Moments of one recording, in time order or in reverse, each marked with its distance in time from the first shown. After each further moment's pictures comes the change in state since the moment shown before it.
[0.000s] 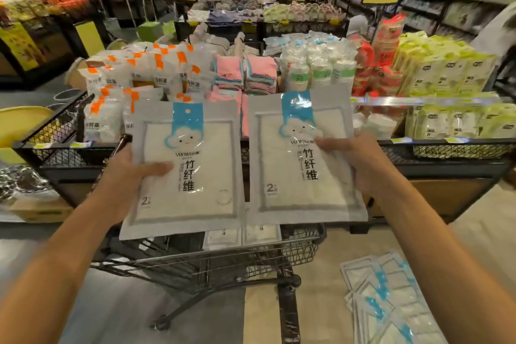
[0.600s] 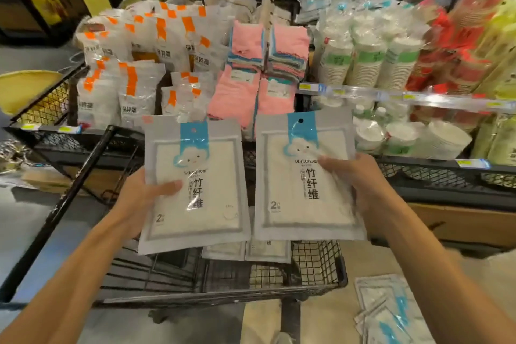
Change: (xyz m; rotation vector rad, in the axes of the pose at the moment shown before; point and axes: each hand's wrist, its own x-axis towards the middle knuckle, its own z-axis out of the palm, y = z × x) left_hand 0.171 -0.090 0.031 0.024 0.081 -0.189; right_hand 0.220 0.063 0.011 -0.026 -0.081 0.239
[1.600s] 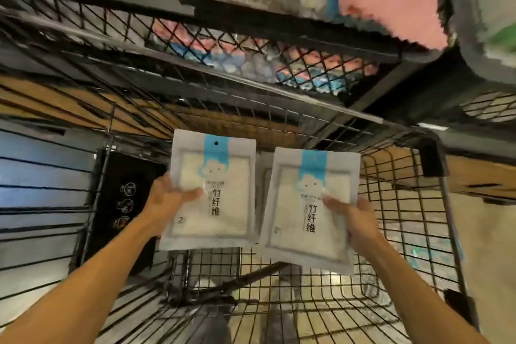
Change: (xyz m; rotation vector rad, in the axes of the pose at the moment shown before) left_hand 0.270 -0.413 -0.016 0.028 -0.037 -0.462; right_hand 0.262 0.394 0.020 -0.170 0.261 0.446
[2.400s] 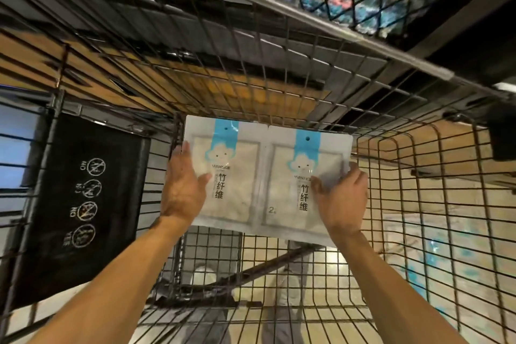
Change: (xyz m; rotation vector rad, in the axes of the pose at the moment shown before) left_hand 0.060 -0.101 0.045 0.954 0.290 0.286; right_hand 0.084 0.086 0.056 -0.898 0.445 -0.414
